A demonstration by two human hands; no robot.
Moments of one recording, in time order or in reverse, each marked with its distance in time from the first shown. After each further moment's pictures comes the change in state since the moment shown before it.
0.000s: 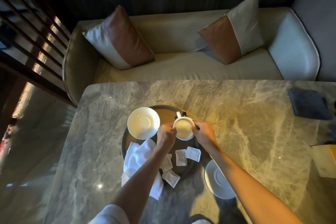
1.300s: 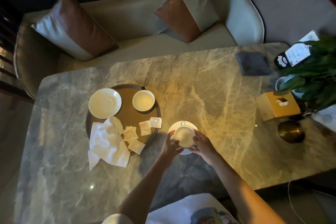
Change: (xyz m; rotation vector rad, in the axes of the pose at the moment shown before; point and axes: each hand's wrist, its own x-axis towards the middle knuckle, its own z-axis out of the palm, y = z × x) left_hand -0.173 -0.024 0.146 -0.602 -0.511 -0.279; right_hand -0.172 0.161 -0.045 0.821 -0.074 0.568
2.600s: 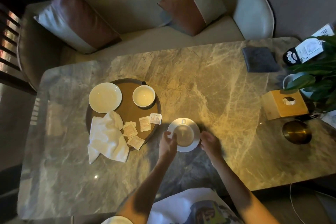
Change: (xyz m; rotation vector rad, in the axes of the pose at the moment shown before) left_hand 0.010 -0.016 0.006 0.410 0.353 0.058; right_hand 0.010 0.021 -0.025 -0.173 0.251 -0.147
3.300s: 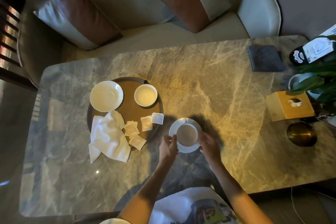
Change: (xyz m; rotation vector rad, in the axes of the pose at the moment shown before) left_hand -0.002 -0.008 -0.002 -0.056 0.016 -0.086; right_hand -0.008 0.003 0.013 -0.039 0.012 -0.053
